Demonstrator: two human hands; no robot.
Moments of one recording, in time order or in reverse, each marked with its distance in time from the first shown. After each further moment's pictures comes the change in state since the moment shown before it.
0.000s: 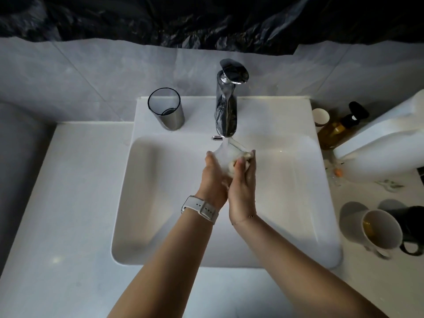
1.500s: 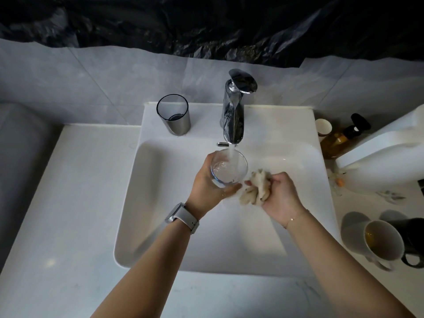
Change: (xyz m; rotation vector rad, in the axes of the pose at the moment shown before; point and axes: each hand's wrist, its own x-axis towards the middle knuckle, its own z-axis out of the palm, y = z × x) left_hand -0.008 0.003 -0.043 0.696 -0.162 0.789; right_hand 0.039 -0.029 -0.071 0.329 -0.251 0.565
